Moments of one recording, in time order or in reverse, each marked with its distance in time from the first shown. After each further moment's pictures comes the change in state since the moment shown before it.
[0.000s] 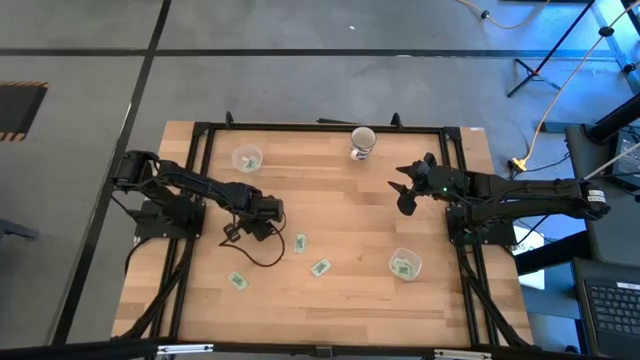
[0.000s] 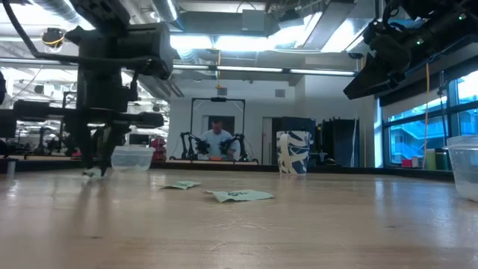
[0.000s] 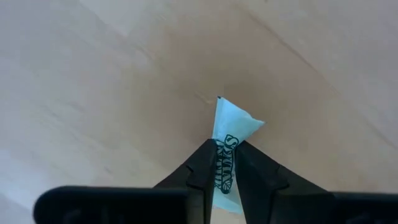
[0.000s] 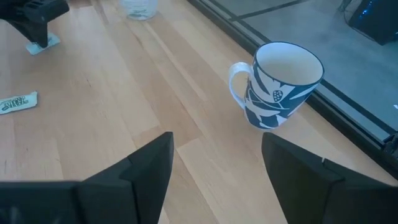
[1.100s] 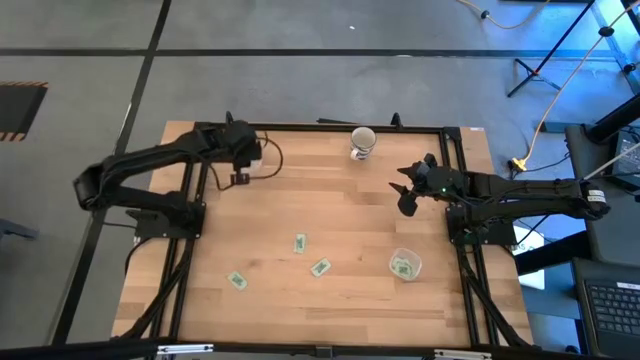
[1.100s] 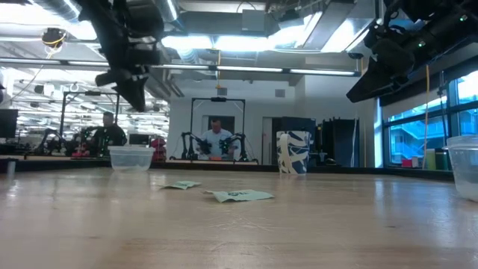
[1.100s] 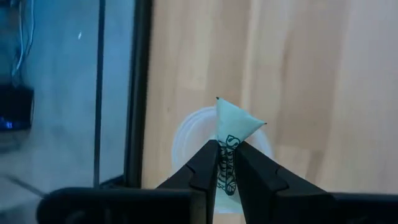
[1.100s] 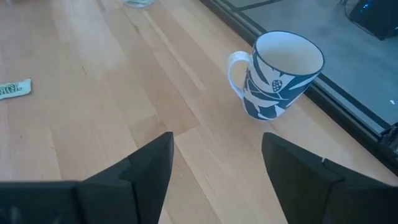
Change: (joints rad) left arm 0.596 -0.380 0.118 -0.058 -0.218 -0.272; right arm 0.000 0.000 0.000 -0.038 0.000 -0.004
